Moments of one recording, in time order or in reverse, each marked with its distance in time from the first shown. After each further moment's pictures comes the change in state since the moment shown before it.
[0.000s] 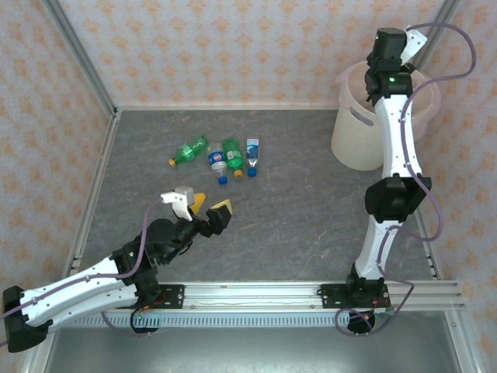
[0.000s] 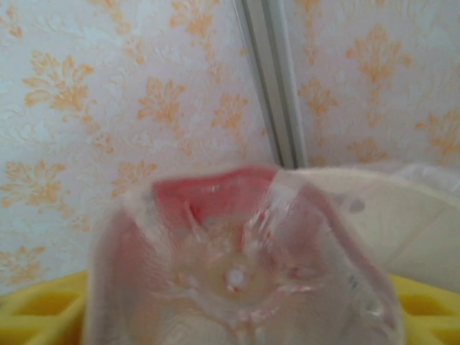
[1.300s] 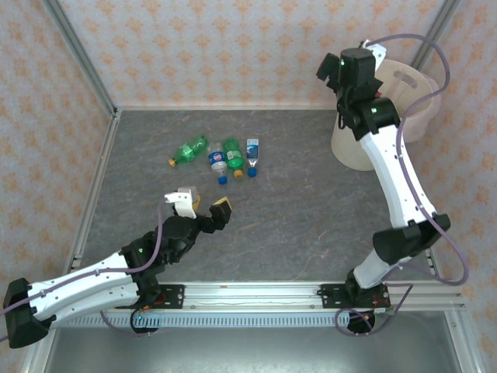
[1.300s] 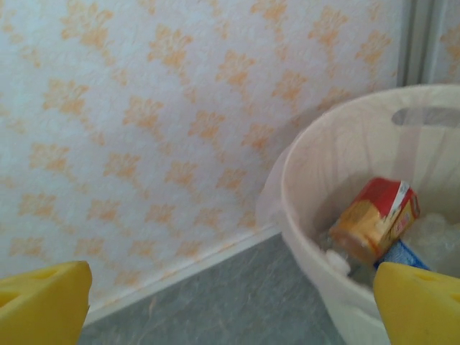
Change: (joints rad) left arm 0.016 0.119 0.008 -0.049 -0.153 -0.048; right arm 0.326 -0.447 -0.446 0.031 -0.058 0.004
